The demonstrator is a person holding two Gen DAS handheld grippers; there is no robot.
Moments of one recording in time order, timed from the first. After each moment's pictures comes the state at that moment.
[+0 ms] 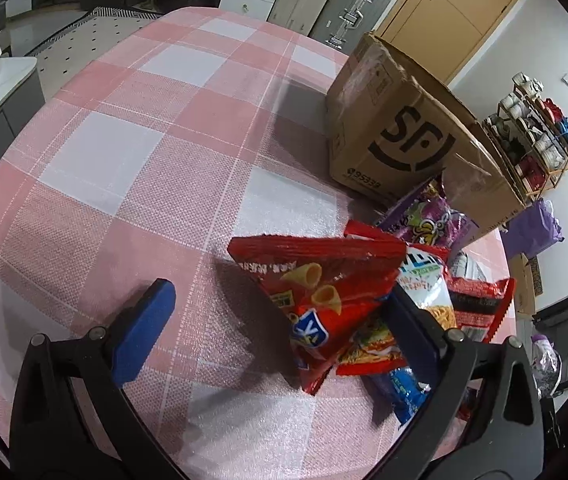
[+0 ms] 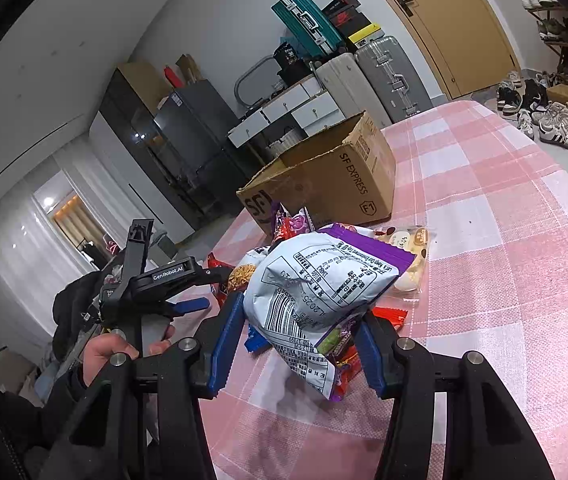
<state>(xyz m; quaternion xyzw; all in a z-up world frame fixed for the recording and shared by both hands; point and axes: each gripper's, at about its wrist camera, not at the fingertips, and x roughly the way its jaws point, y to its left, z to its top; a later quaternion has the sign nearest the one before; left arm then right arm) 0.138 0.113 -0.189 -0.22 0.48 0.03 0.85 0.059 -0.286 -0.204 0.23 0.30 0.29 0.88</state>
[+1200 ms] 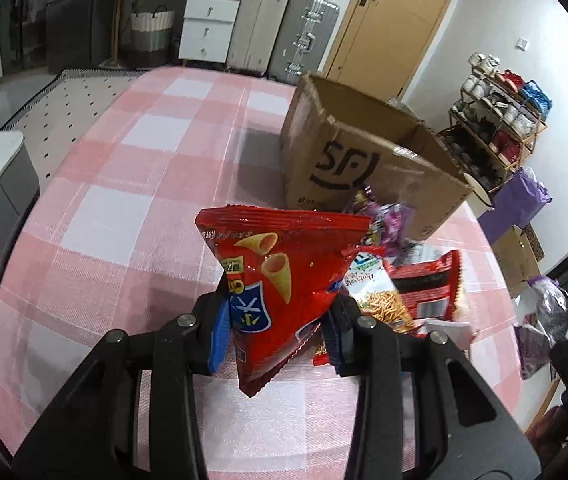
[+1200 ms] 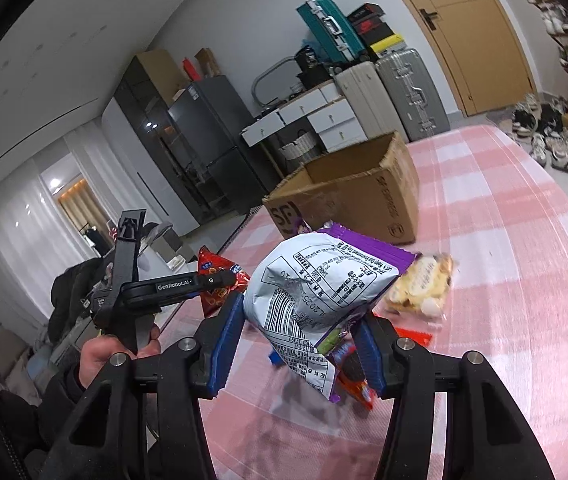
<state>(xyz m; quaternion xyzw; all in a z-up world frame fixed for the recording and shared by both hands) 0.098 0.095 -0.131 -0.14 0.41 -0.02 0.90 0.064 -0.260 -0.174 0.19 0.28 0.31 0.89</state>
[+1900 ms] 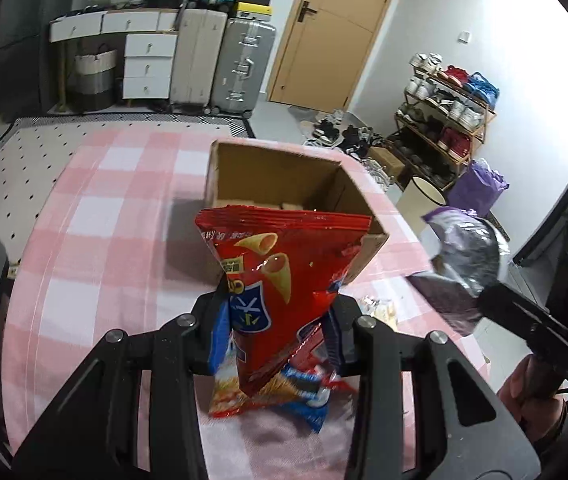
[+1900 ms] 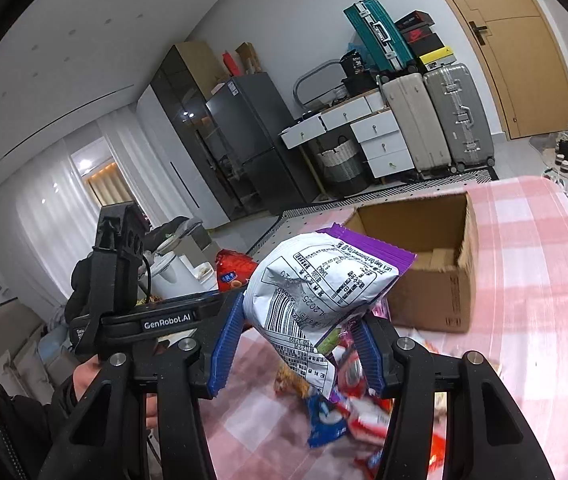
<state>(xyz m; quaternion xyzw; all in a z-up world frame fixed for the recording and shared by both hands) 0.116 0.047 -0.038 -0.10 0.37 -0.12 0.92 0.133 -0.223 -0.100 0.16 0.26 0.38 0.87</state>
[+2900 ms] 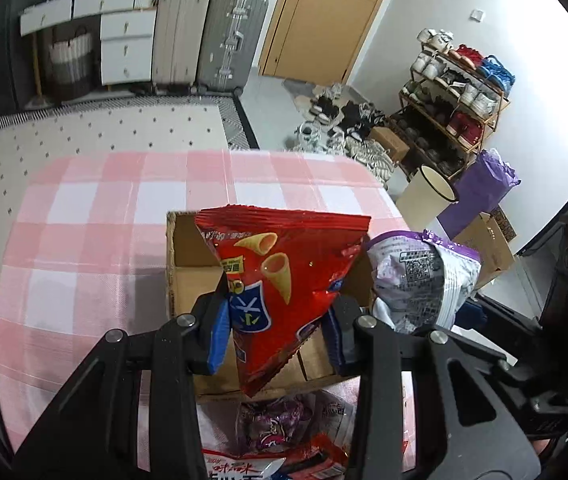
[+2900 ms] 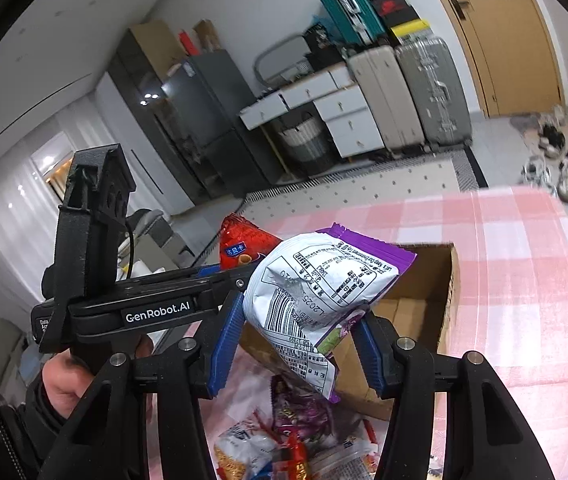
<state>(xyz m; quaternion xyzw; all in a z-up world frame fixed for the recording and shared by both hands) 0.325 0.018 -0.024 -0.09 0.44 -0.13 0.89 0.288 -0.205 -0.084 0.15 0.34 0.32 0.87</state>
